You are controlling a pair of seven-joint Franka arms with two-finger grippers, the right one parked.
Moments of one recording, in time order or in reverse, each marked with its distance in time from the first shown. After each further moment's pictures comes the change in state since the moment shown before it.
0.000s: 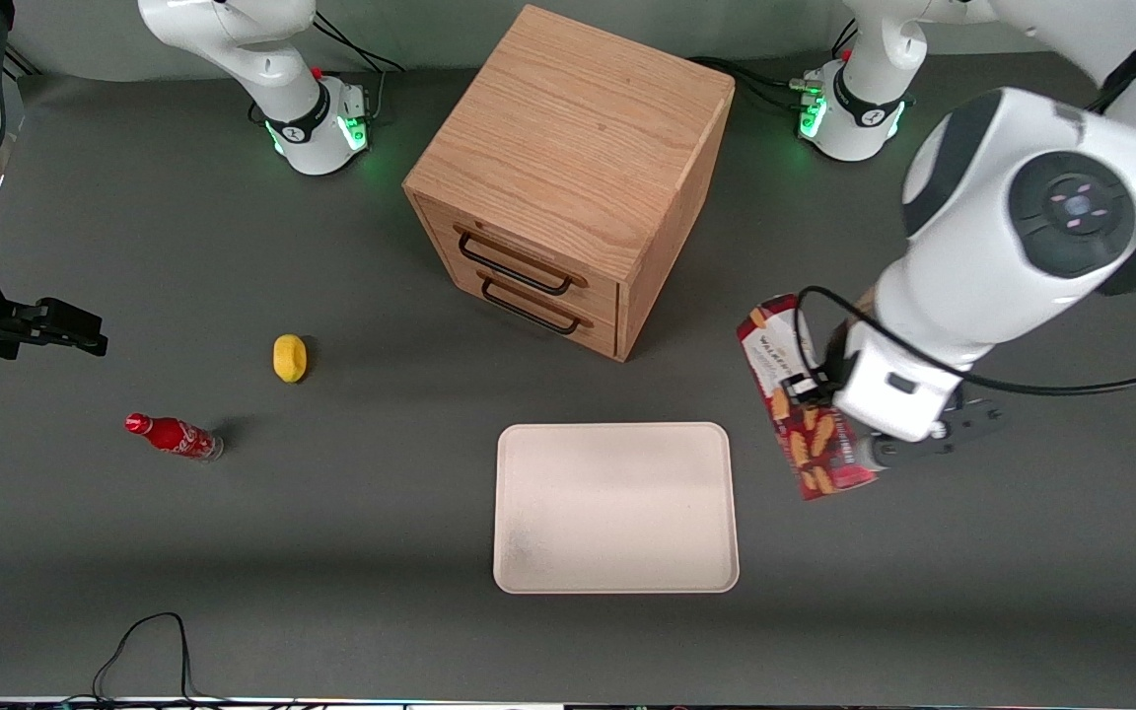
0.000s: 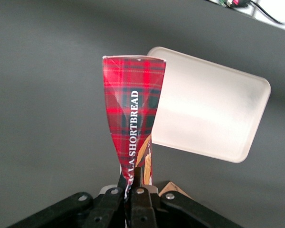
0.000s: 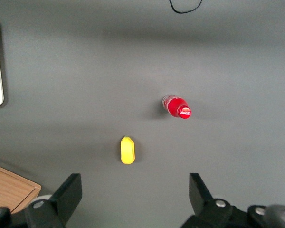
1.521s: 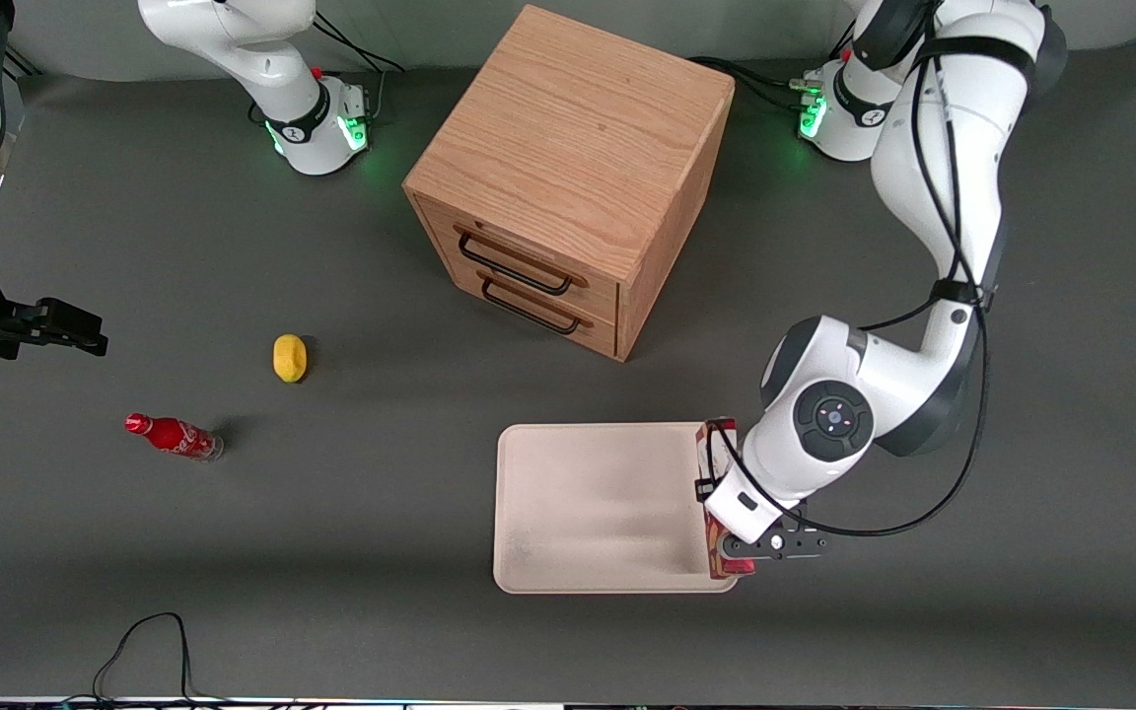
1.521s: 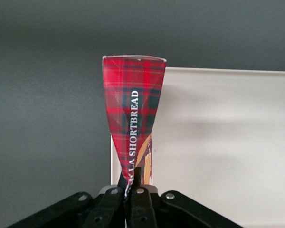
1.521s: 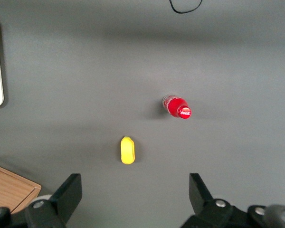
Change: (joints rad) arm -0.038 0.357 0.023 -0.059 0.117 0.467 0.183
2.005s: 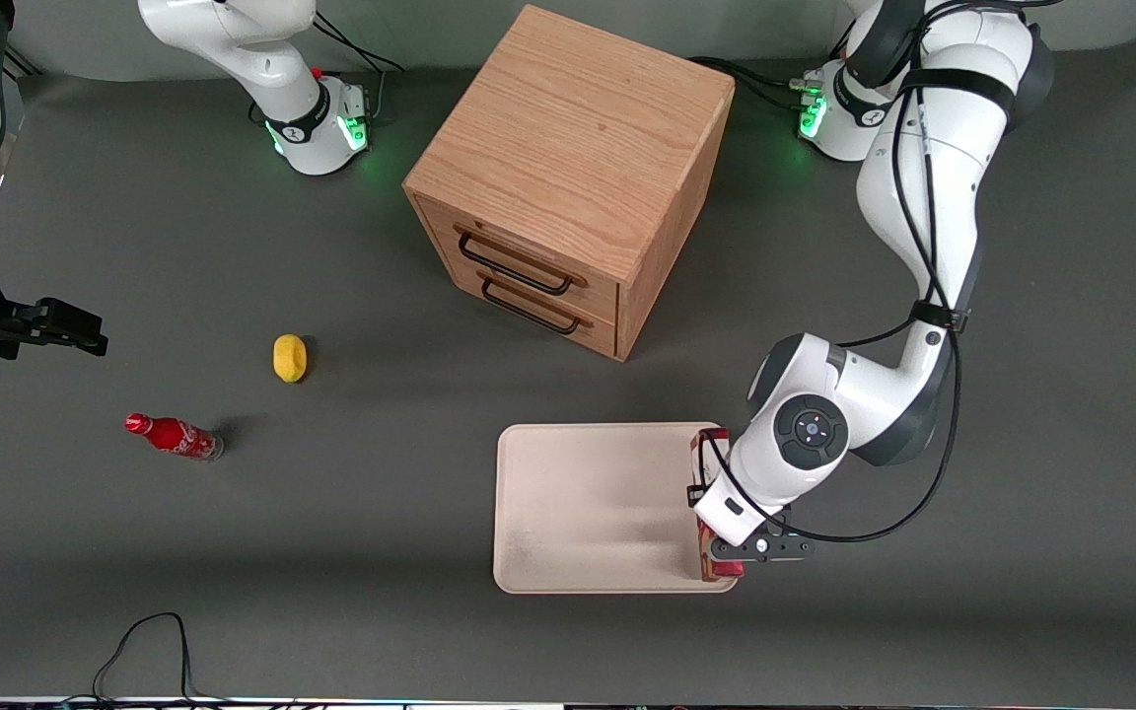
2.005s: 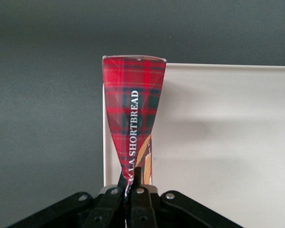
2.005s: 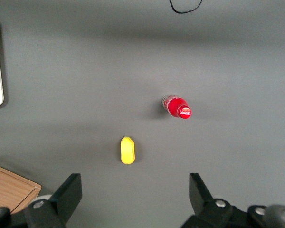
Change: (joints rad) arm -0.005 0.035 0.000 -0.016 0.010 0.060 0.000
